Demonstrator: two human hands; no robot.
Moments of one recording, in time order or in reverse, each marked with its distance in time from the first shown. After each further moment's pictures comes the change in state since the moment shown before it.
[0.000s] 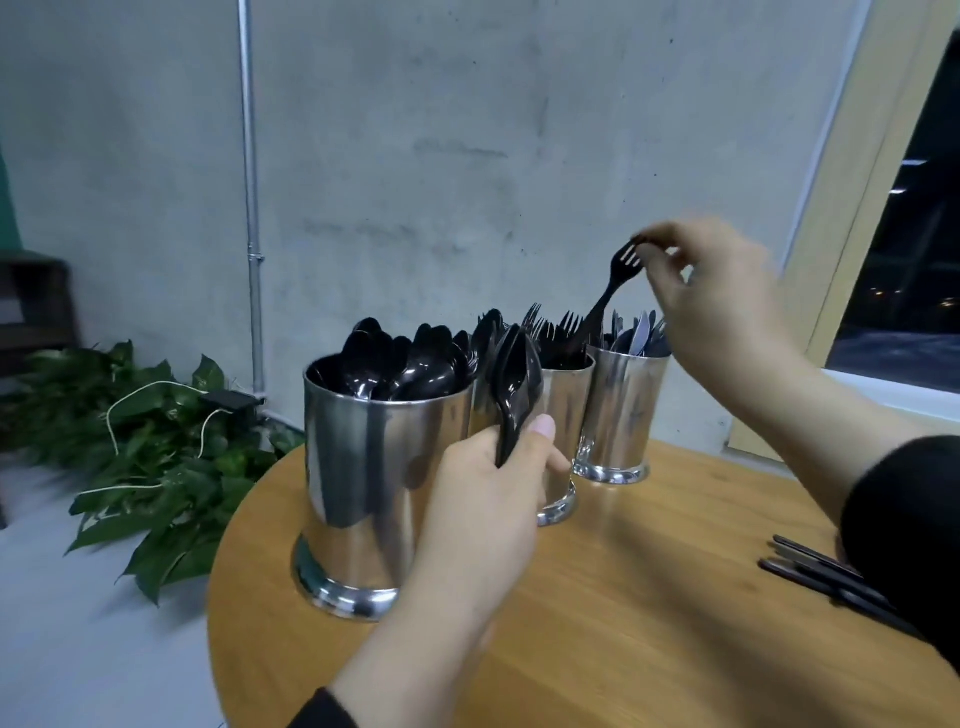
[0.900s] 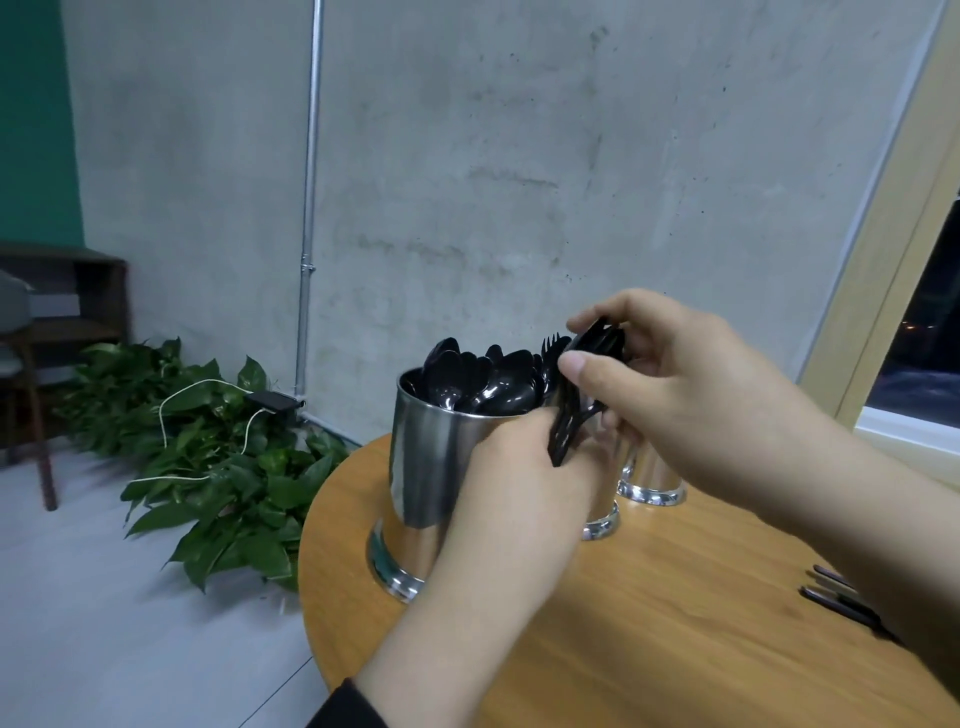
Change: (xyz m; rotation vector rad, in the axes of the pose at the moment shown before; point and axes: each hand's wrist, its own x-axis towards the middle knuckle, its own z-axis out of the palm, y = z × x) left_hand -0.016 0.046 -0.038 0.255 0.005 0.173; right_hand -0.050 -0.142 -0.036 0.423 -0.539 0.191
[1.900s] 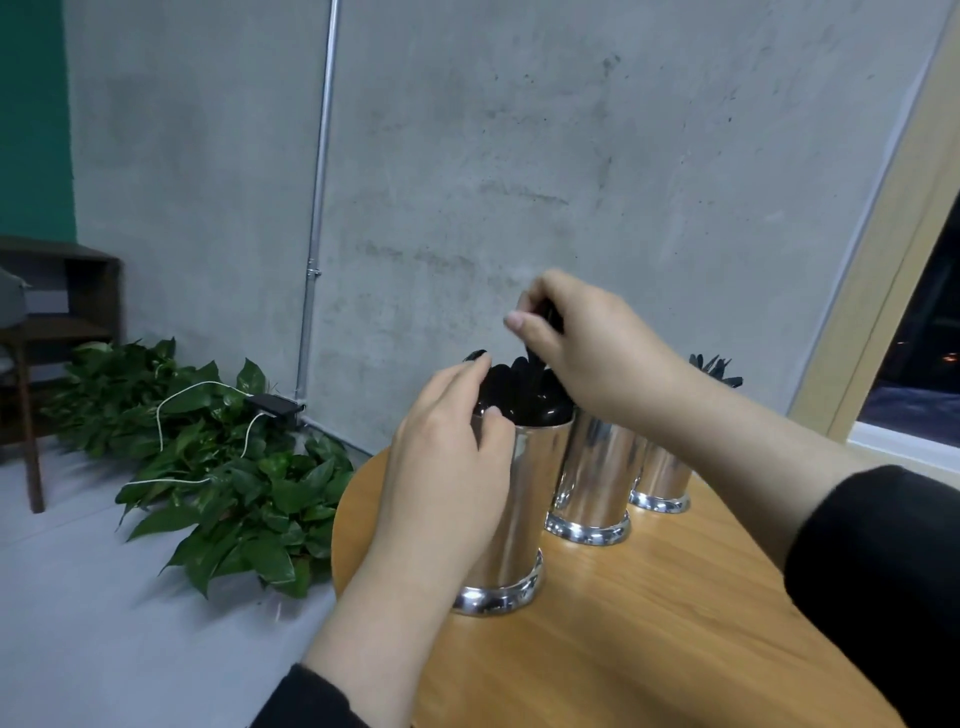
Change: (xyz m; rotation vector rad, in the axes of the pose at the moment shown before) left_hand 0.011 -0.019 -0.067 0.384 0.284 0.229; right_hand 0.074 -0.015 0.049 -0.368 0.011 -0.138
